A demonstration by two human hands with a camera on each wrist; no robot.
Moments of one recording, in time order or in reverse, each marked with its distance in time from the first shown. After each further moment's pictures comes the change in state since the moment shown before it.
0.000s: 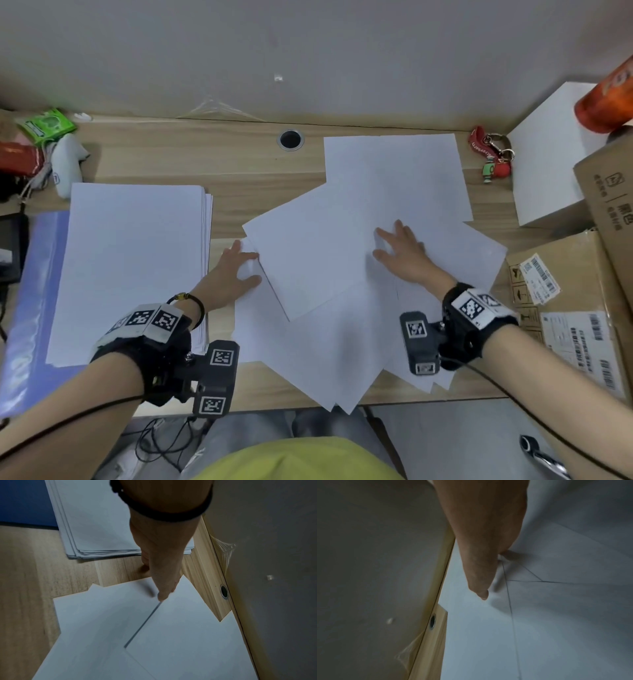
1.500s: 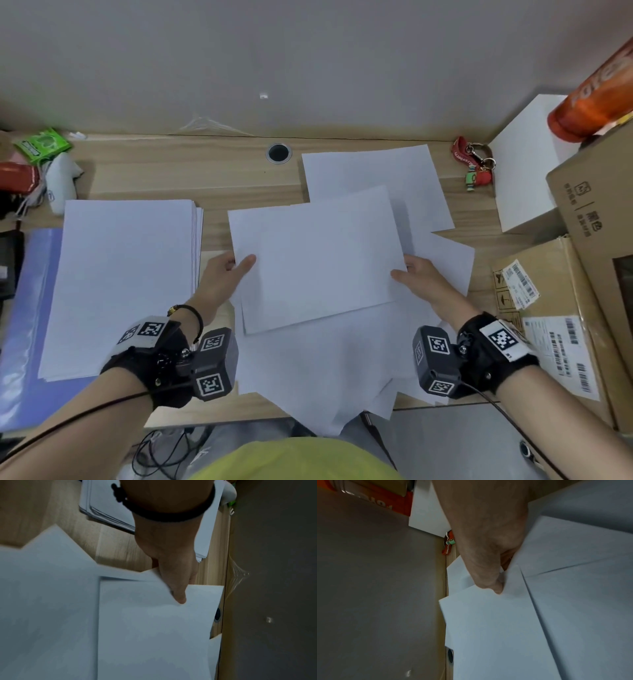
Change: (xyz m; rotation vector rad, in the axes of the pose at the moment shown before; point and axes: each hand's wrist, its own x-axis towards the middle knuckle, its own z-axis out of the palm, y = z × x) left_hand -0.002 0.039 0.007 -0.589 0.298 0.003; right_hand -0.036 0.035 -0.008 0.737 0.112 0.103
